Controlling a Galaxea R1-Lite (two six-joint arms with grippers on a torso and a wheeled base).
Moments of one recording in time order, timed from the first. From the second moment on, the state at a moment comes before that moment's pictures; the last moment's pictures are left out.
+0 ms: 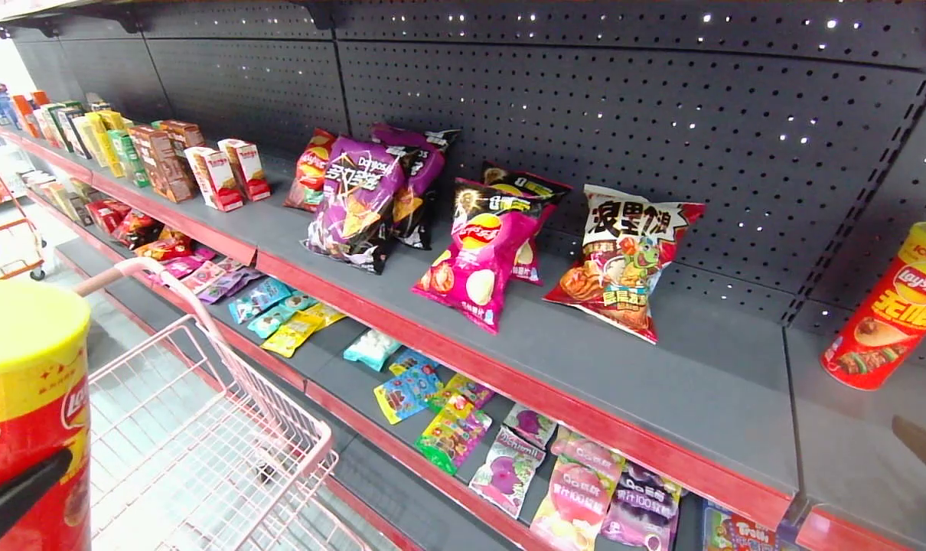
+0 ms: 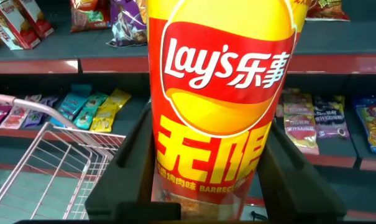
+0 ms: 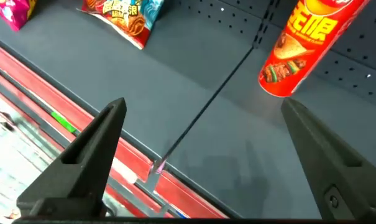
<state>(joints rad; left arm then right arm) 0.01 0.59 -0.41 -0.08 -0.39 0.20 -0.02 0.72 -0.33 -0.16 0.00 -0.12</state>
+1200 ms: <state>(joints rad) 0.01 0.60 -0.42 -0.08 -0.40 0.20 -0.06 0.71 -0.33 -0.16 0.00 -0.16</state>
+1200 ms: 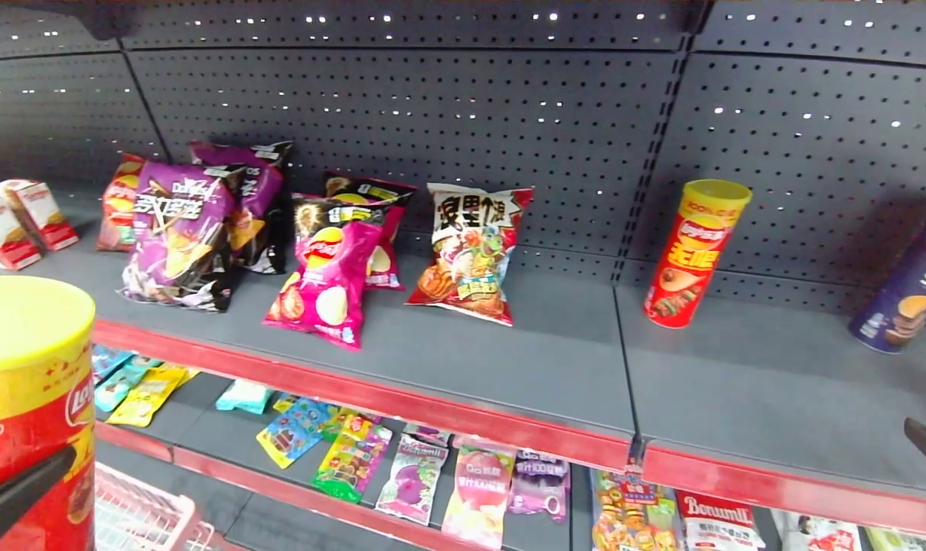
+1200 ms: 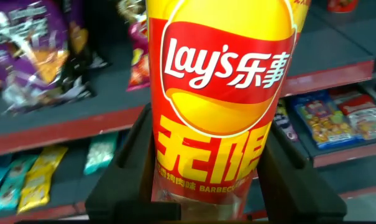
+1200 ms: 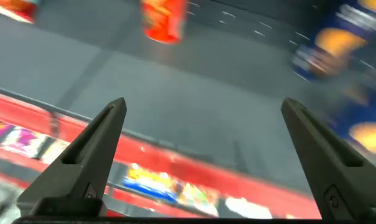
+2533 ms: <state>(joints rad) 0.01 0.45 -0.30 -0.05 -0.34 0.19 0.09 1.55 -0.64 -0.70 0.24 -0.19</state>
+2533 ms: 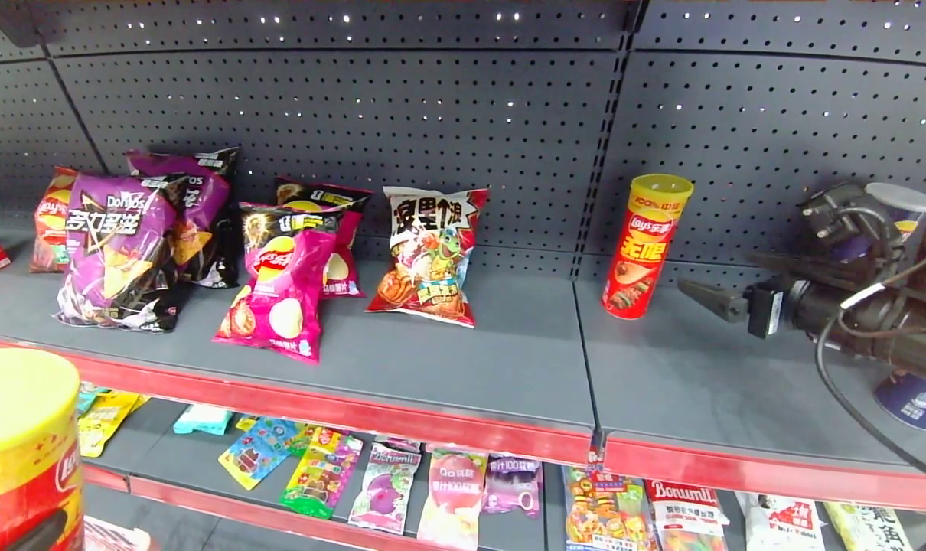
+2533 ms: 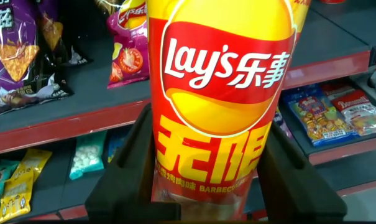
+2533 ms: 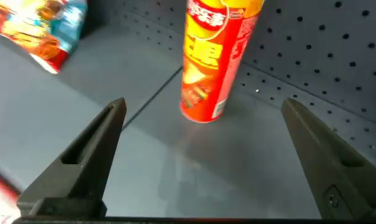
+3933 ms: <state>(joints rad) 0.02 0.46 -0.29 -0.03 -0.34 0.19 0.26 1.87 -0.83 -0.88 -0.09 -0.09</state>
